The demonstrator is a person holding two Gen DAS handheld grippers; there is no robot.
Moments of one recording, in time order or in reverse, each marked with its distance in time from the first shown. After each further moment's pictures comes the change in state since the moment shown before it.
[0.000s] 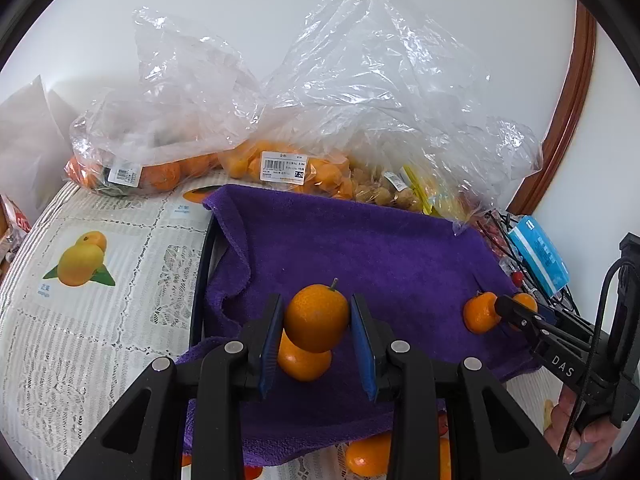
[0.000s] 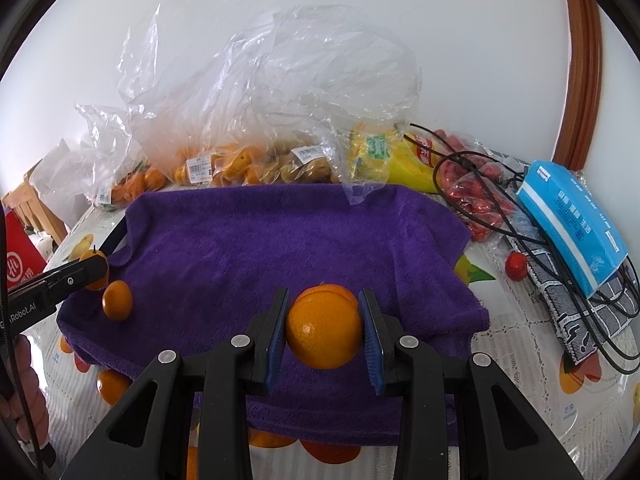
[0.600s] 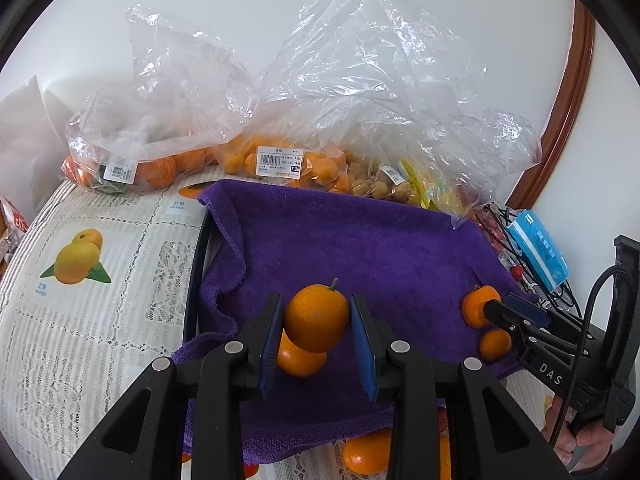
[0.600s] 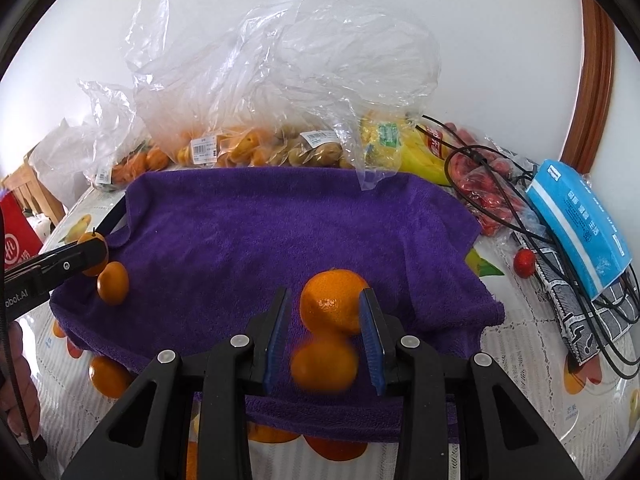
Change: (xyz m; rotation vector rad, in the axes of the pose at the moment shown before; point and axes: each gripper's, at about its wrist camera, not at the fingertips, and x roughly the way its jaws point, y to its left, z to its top) left arm 0.002 -0.003 -0.002 0.008 0.014 -0.004; right arm 0.007 0.008 -0.004 -0.043 0.035 -0.010
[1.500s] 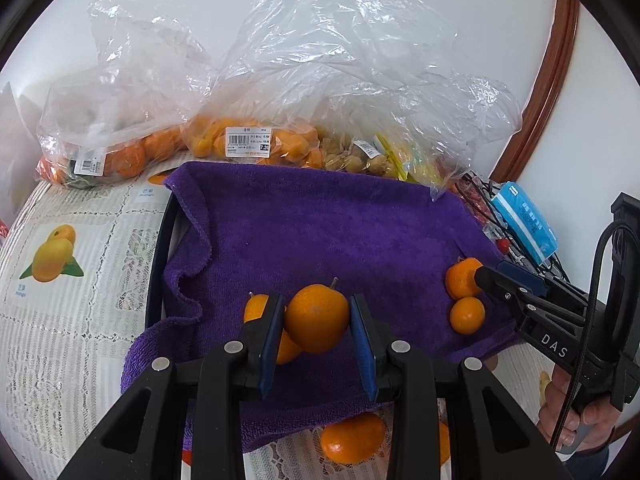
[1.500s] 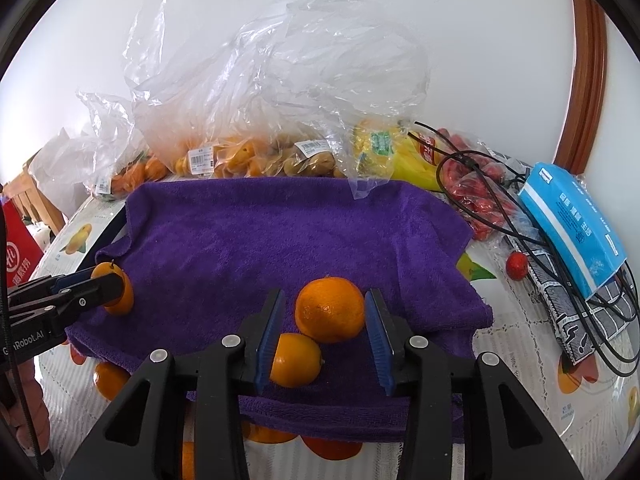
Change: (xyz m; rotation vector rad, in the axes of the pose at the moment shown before) left arm 0.010 -0.013 -0.008 0.054 0.063 -0.057; right arm -0.007 -0.004 0.001 0.019 -0.023 -0.006
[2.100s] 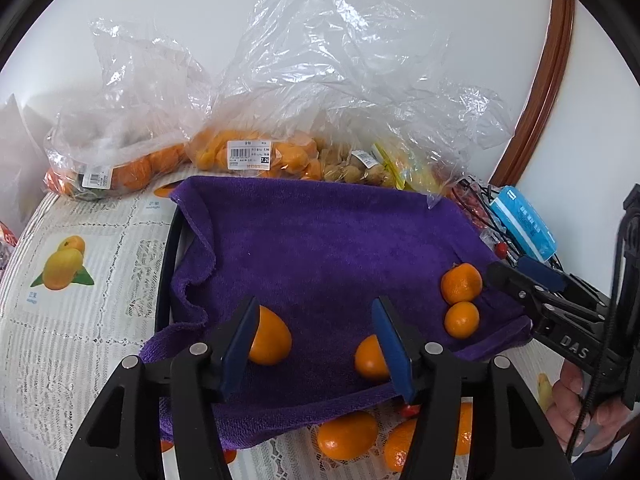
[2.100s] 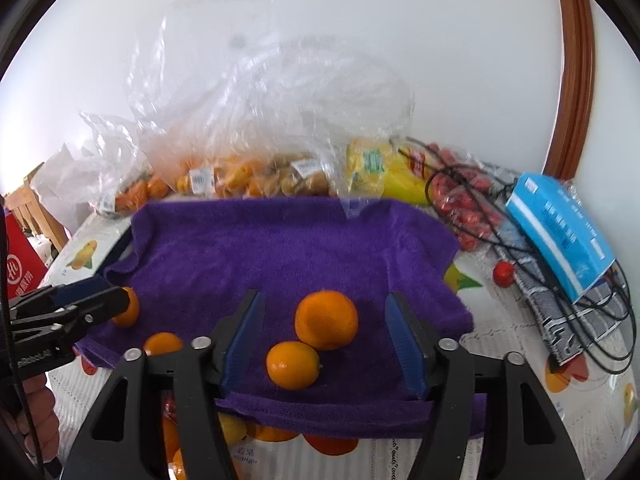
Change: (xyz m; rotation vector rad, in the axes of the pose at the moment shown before) left arm -0.010 -0.004 0.001 0.017 -0.032 0.018; right arm -0.024 -0.001 0.006 0.022 -0.060 -0.009
